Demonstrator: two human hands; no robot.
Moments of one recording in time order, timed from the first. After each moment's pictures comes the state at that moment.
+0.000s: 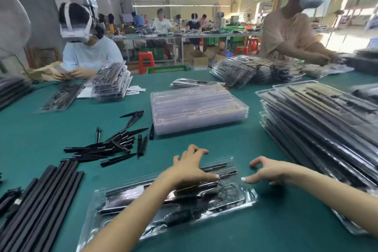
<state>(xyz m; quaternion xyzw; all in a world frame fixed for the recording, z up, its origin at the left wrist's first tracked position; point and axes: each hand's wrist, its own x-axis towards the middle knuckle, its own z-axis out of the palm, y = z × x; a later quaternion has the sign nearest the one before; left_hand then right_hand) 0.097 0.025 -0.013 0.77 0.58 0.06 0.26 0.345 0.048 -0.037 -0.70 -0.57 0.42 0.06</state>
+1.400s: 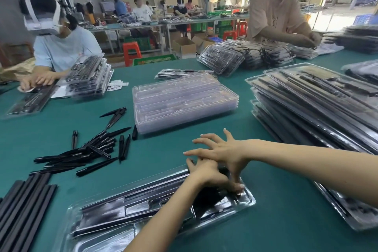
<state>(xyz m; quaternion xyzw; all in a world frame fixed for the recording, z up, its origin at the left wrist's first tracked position) 0.175 0.060 -0.057 0.78 0.58 -0.01 0.25 0.281 0.089 -0.009 -0.37 -0.90 0.03 -0.22</state>
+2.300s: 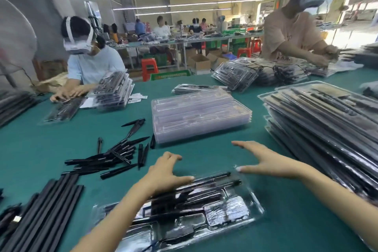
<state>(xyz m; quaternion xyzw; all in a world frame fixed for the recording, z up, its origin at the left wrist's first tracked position) 0.041 0.045 -0.028 0.74 0.62 0.10 0.22 0.333 0.059 -0.002 -0.54 -0.79 0.28 0.11</state>
